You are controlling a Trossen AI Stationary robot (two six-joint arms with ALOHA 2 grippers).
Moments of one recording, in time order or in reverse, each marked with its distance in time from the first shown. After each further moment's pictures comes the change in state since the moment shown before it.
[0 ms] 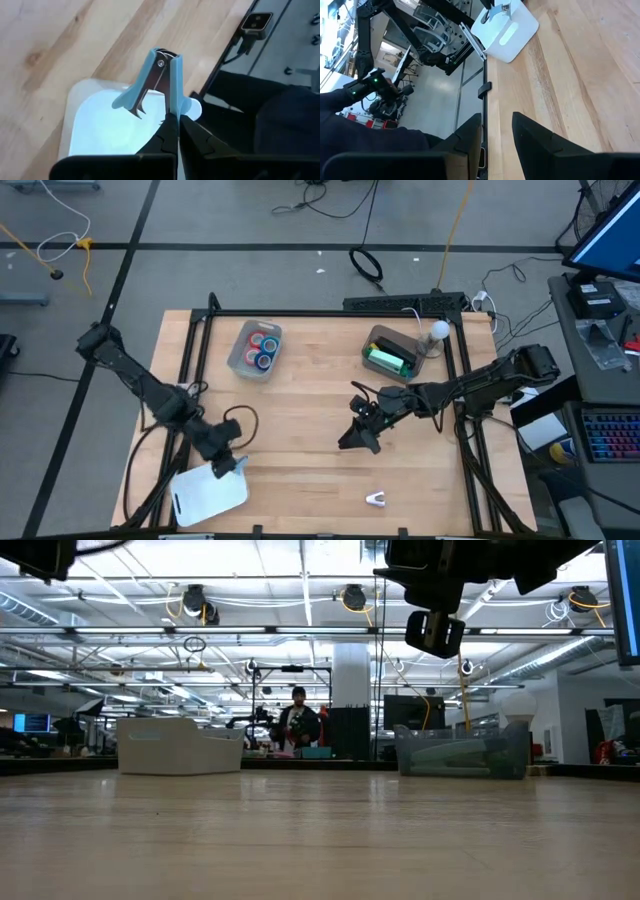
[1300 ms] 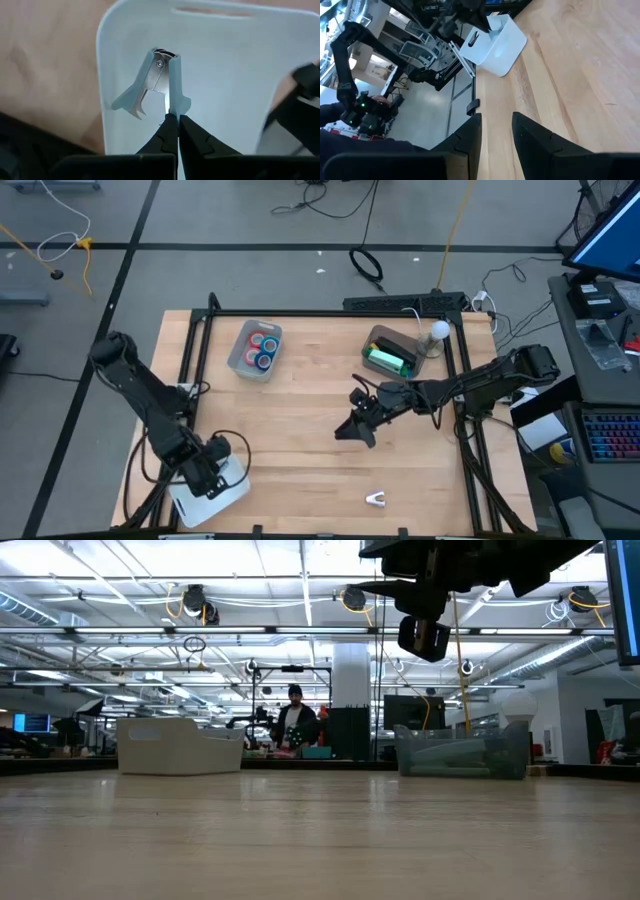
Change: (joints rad) left arm -0.241 0.280 0.162 -0.314 -0.082 -0.164; right arm -0.032 0.000 0.000 0.009 0.064 -0.027
